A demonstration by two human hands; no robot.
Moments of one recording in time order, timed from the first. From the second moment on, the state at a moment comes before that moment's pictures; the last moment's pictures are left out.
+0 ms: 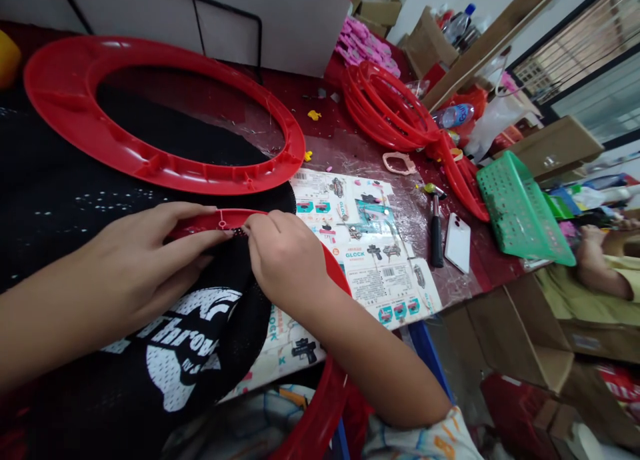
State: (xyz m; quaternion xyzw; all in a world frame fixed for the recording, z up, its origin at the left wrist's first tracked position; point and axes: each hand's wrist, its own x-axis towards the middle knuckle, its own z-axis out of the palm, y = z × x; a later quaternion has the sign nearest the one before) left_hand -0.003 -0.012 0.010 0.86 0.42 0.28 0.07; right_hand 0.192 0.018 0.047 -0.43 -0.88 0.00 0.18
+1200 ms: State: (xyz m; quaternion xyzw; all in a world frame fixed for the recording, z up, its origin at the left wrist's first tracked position) left_hand -0.005 -0.014 0.006 0.88 0.41 0.22 0.07; right_hand 0.192 0.008 0.079 -0.60 -0.76 0.22 0.12
